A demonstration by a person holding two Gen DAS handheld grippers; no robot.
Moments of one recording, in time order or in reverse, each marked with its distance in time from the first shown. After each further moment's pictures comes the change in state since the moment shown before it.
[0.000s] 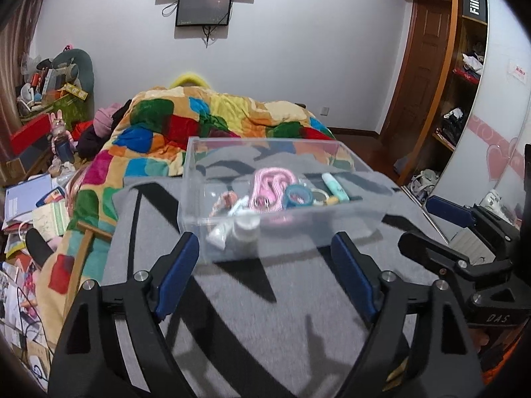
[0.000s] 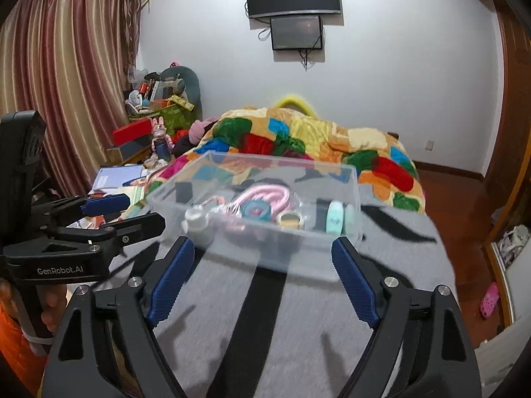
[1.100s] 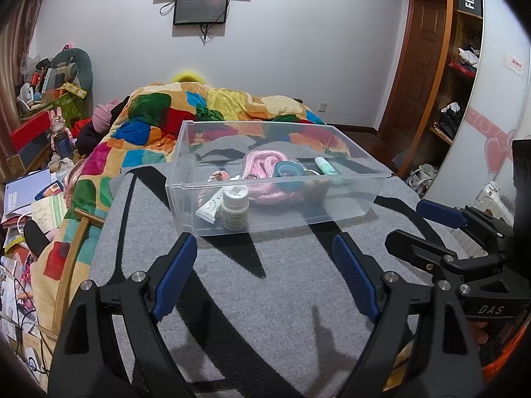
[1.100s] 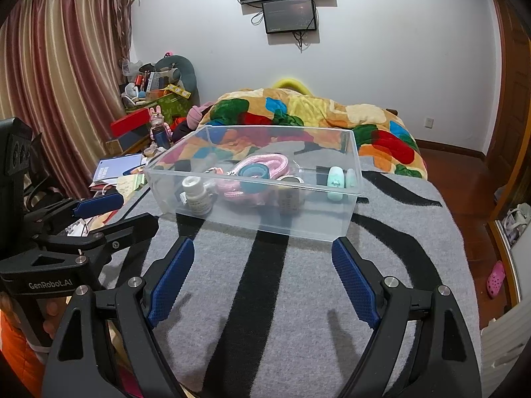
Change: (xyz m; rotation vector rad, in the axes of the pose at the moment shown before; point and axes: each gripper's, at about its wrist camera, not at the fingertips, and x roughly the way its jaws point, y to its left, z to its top) left arm -0.003 -0.013 -0.025 0.013 -0.003 0.000; right arm 0.006 -0.010 -0.028 0.048 0.057 0.009
